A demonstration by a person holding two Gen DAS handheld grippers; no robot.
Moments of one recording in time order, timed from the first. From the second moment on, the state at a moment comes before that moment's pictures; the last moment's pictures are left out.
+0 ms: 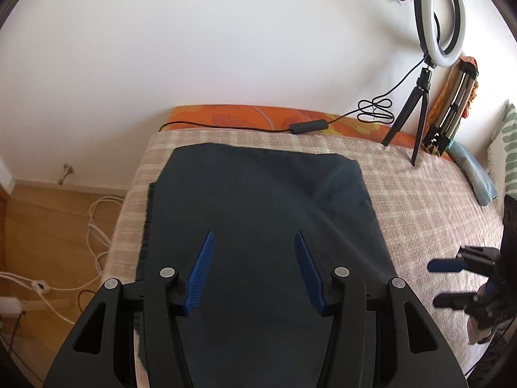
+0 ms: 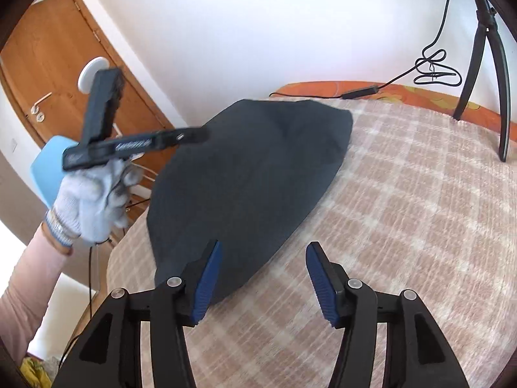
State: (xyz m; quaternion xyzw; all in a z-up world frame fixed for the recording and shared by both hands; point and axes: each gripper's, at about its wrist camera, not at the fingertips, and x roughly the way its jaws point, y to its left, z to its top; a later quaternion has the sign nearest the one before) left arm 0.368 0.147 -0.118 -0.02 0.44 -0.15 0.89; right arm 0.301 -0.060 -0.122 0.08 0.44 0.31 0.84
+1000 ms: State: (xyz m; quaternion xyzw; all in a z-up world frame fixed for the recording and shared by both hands) left arm 0.424 0.231 -0.198 -0.22 0.49 -0.20 0.82; right arm 0.420 -0.046 -0.163 0.15 0.48 0.30 0.81
